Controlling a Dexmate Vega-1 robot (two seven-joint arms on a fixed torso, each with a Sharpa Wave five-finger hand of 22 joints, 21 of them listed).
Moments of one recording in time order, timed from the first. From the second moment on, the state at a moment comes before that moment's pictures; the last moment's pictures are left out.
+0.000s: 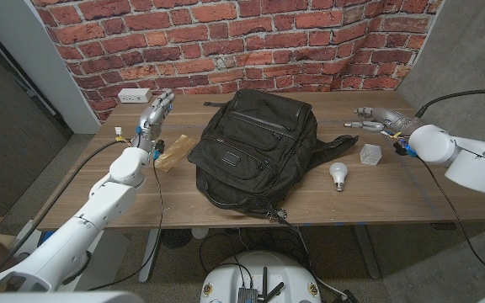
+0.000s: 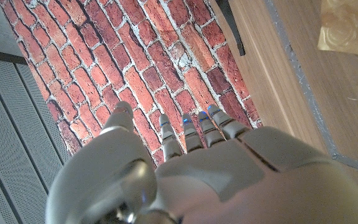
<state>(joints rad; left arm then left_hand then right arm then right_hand) 0.97 0.64 0.23 -1.52 -0.53 -0.26 0.21 0.49 0.15 0.28 -0.09 0.17 0.30 -0.16 0.18 0.17 0.16 -0.09 0.19 0.18 0.09 -0.04 0.17 0.17 0.15 -0.04 0.19 0.17 -1.08 -1.22 -0.25 -1.99 0.05 -0.41 -0.10 0.52 0.12 0.16 0.02 0.18 0.14 -0.06 0.20 0.19 0.21 -0.03 0.20 0.23 0.13 -0.03 0.23 0.35 0.37 -0.03 0.19 0.17</state>
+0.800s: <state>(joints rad) 0.84 0.56 0.28 -1.27 -0.54 -0.41 0.10 0.47 0.16 0.29 -0.09 0.17 0.29 -0.14 0.18 0.17 0.17 -0.08 0.19 0.17 0.10 -0.04 0.17 0.17 0.15 -0.04 0.19 0.17 -1.07 -1.04 -0.26 -1.93 0.10 -0.29 -0.24 0.49 0.13 0.16 0.02 0.18 0.16 -0.06 0.20 0.18 0.22 -0.04 0.20 0.21 0.11 -0.04 0.21 0.33 0.36 -0.04 0.19 0.17</state>
